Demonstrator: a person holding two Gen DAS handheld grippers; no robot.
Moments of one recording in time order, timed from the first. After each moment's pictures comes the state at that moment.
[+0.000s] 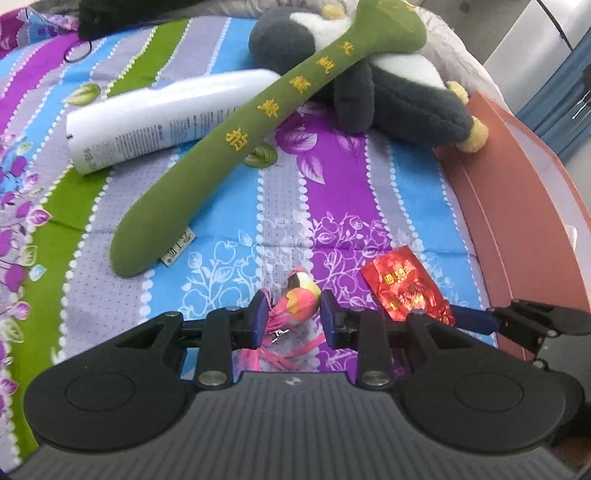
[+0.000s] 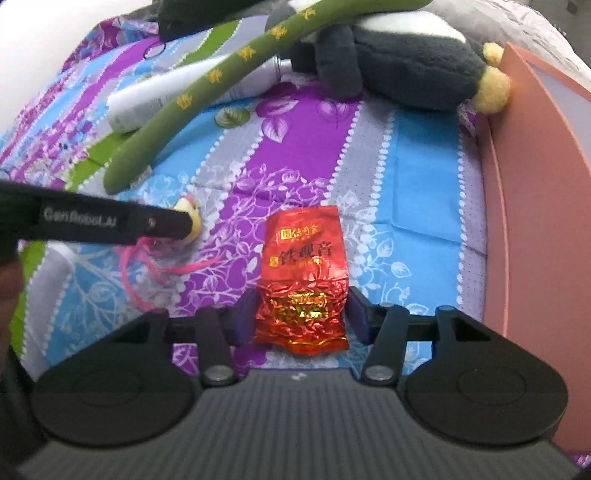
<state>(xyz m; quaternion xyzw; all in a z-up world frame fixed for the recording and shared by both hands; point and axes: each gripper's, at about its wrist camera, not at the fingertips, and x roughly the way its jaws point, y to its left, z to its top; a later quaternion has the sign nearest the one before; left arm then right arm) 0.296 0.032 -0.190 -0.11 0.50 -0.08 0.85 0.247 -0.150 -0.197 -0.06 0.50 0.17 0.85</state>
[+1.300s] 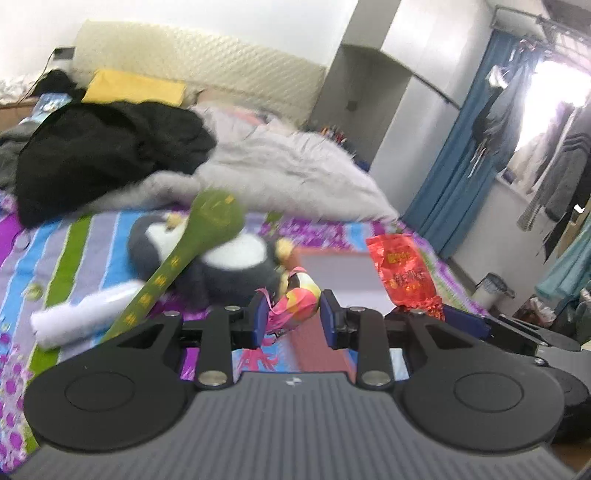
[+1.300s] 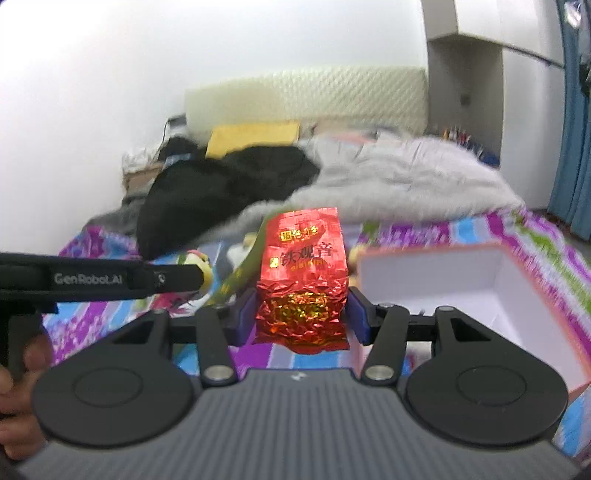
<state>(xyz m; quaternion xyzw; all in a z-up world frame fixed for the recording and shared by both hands) 0.236 -0.054 0.030 -0.11 0.29 -0.20 0.93 0.159 -0.243 -0.001 0.04 0.24 0.08 0.97</state>
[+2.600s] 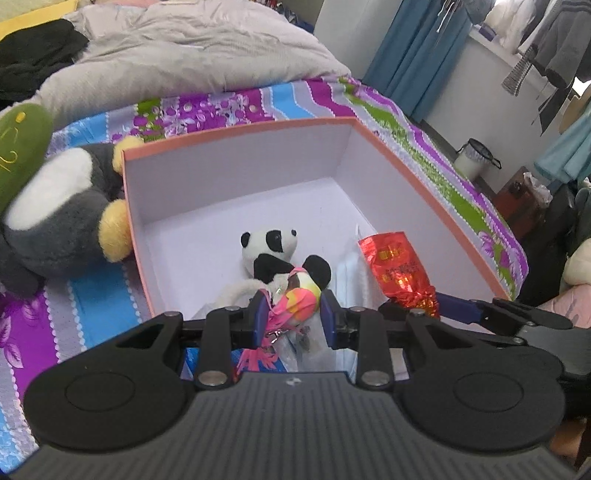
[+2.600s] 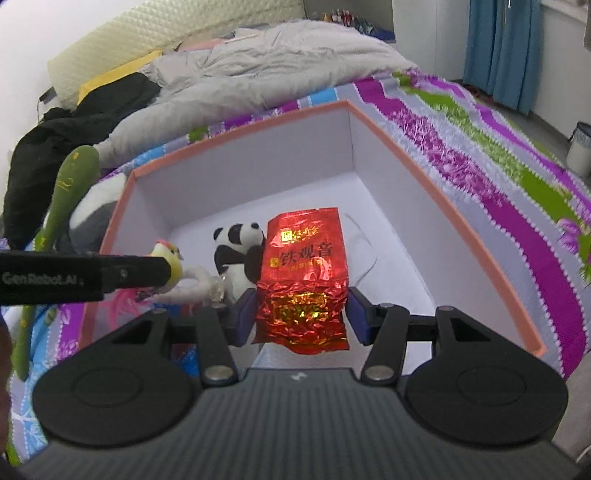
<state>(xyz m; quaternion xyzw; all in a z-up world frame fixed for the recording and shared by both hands) 0.383 -0.296 -0.095 0.01 0.47 -0.28 0.83 0.250 -0.439 -0.127 0.13 0.40 -0.06 0.90</state>
